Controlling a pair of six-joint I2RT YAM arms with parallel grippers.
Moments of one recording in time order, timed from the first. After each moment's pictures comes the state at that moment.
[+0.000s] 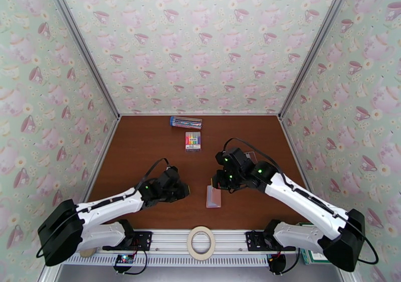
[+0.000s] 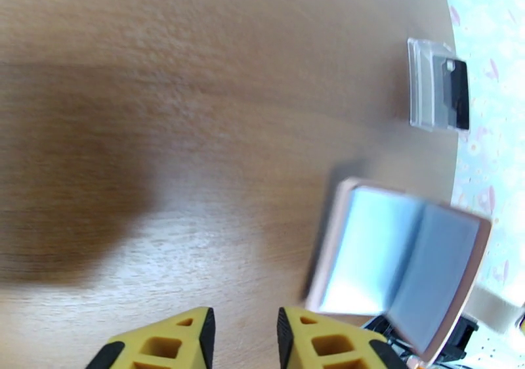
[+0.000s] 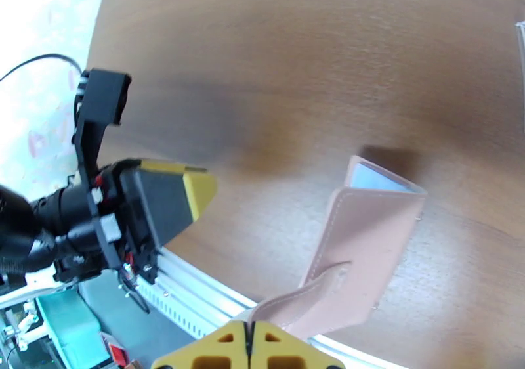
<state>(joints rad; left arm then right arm) -0.83 1.19 0.56 -0.27 0.09 -1.03 0.79 1.17 1.02 -0.84 -0.33 0.71</state>
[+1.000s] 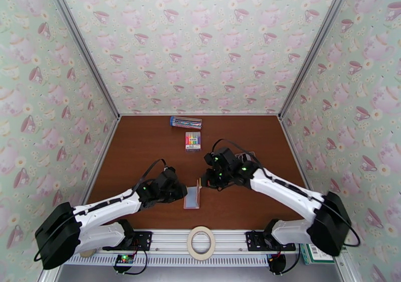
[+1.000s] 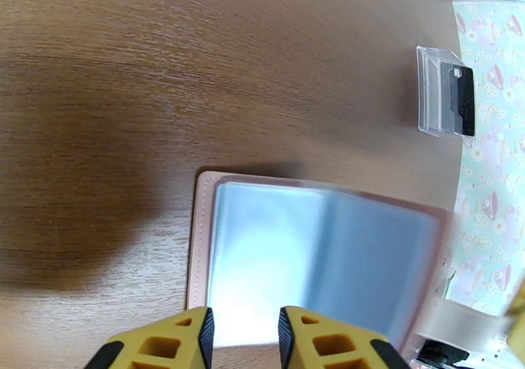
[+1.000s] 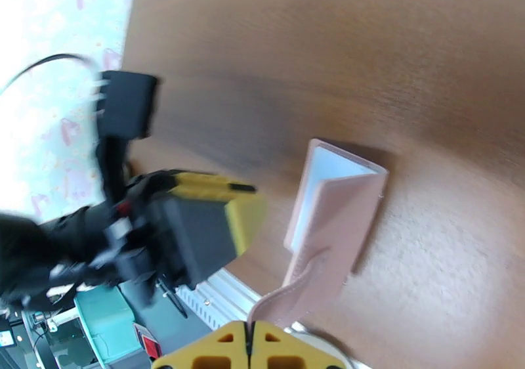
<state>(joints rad) -0.83 1.17 0.53 -0.27 0.09 -1.03 0.80 1.40 0.94 -0.51 -0.49 0.77</state>
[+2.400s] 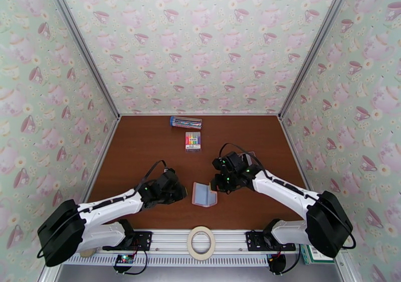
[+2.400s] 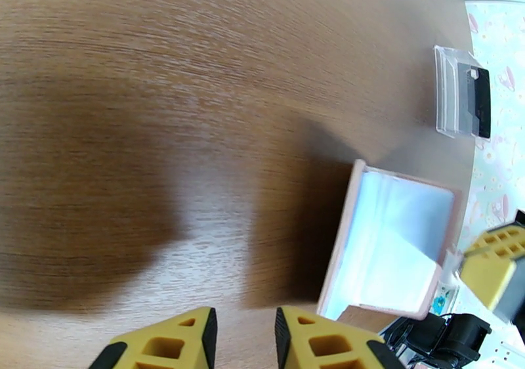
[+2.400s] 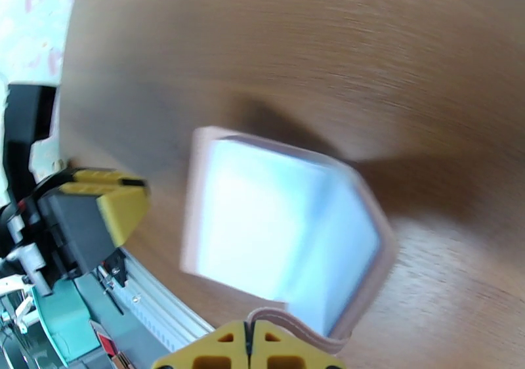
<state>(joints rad) -0.84 1.21 0.51 -0.25 0.08 -1.03 0.65 1.32 0.78 -0.54 -0.48 0.58</state>
